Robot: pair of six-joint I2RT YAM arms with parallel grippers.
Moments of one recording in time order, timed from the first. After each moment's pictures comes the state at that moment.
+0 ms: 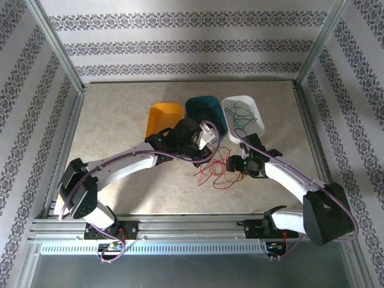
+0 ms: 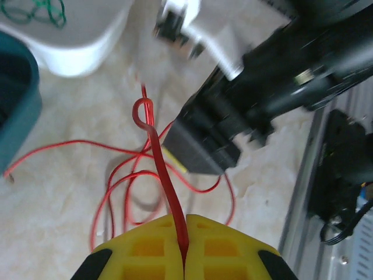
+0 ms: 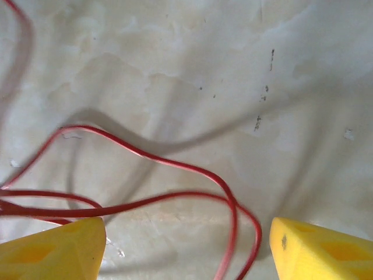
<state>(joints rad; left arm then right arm) -0.83 1.56 1.23 -0.39 0.35 -0.08 0.34 1.26 0.64 -0.57 -0.12 0.50</state>
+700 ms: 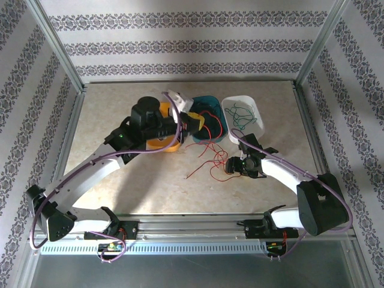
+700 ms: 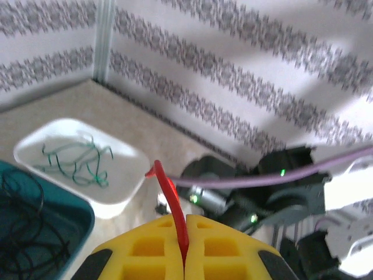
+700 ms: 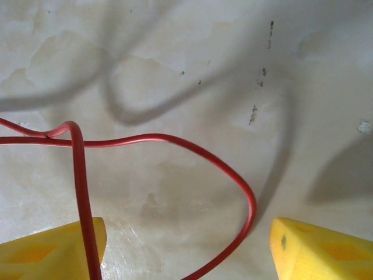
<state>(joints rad) -0.68 1.28 1.27 -0.18 0.42 -0.24 0.33 1.34 0.64 -0.56 -0.12 0.50</state>
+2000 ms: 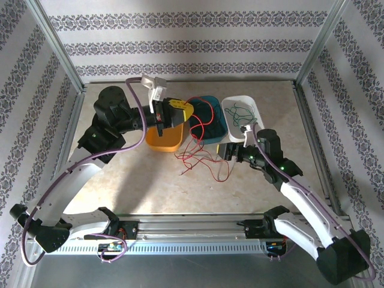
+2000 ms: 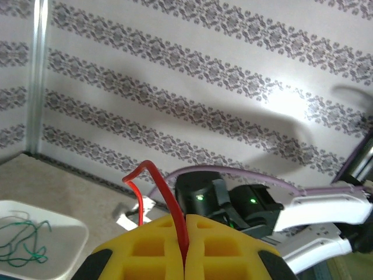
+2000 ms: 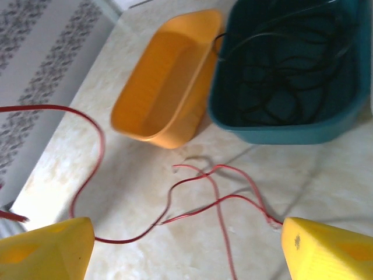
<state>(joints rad) -0.58 1.19 1.38 -0.13 0.75 -0.35 0.37 0.90 0.66 -0.29 -0.44 0.44</state>
